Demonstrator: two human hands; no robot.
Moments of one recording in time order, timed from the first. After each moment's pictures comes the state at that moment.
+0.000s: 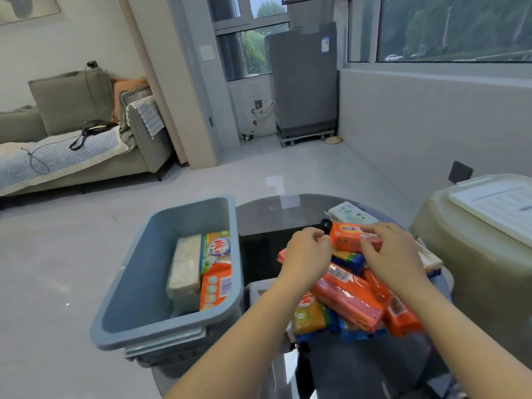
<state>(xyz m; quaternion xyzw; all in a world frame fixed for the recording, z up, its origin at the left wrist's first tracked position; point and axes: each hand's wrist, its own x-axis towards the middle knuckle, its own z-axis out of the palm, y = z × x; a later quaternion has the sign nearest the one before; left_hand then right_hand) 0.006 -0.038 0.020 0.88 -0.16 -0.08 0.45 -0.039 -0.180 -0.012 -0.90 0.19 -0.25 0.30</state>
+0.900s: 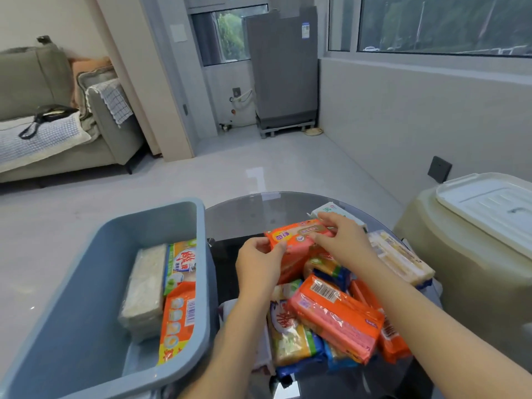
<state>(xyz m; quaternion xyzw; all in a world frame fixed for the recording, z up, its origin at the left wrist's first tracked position) 0.063 -0.024 -0.024 0.80 0.03 -0.05 0.60 0.035 -0.181 -0.018 -0.87 0.17 -0.14 0.44</state>
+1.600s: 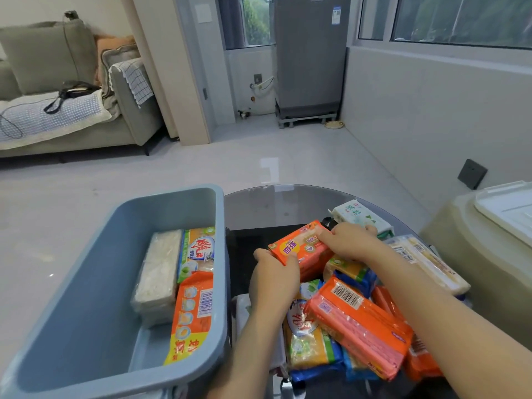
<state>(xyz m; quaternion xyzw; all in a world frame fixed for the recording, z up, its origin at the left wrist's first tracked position) 0.059 -0.013 -0.048 0.86 0.05 -0.09 0.50 0.086 -0.178 -0.031 -0.97 0.16 0.08 0.13</state>
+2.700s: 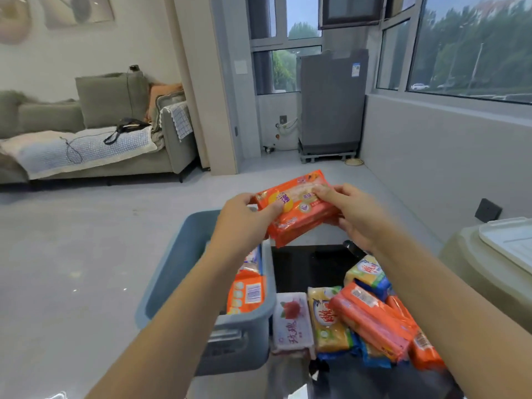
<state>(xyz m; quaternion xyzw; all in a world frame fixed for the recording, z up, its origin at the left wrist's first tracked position) 0.019 0.083 0.117 0.81 -0.06 0.04 0.58 0.031 -0.107 0.091 -0.68 0.02 -0.08 0.73</state>
